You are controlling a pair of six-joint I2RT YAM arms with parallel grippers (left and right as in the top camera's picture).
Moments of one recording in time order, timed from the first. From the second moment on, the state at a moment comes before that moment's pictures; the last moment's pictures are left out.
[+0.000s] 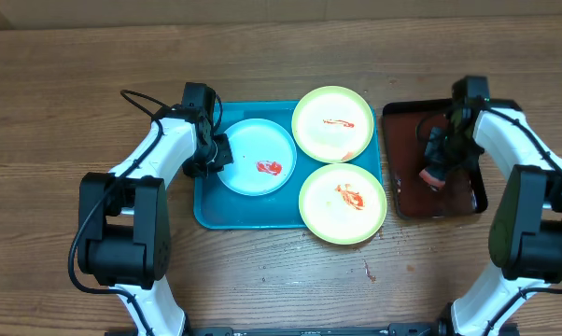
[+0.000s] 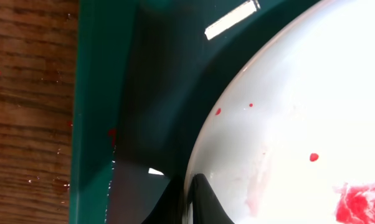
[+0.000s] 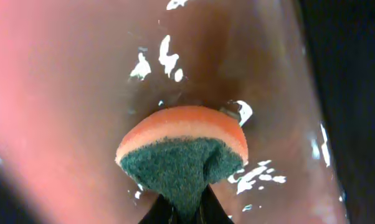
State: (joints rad) left arm -0.13 1.96 1.28 -0.77 0.06 -0.38; right arm -0.10 1.93 1.33 -0.88 -0.03 0.25
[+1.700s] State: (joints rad) left arm -0.11 1.97 1.28 -0.75 0.19 -0.33; right arm 0.62 2.18 1.66 -0.72 -0.16 0.59
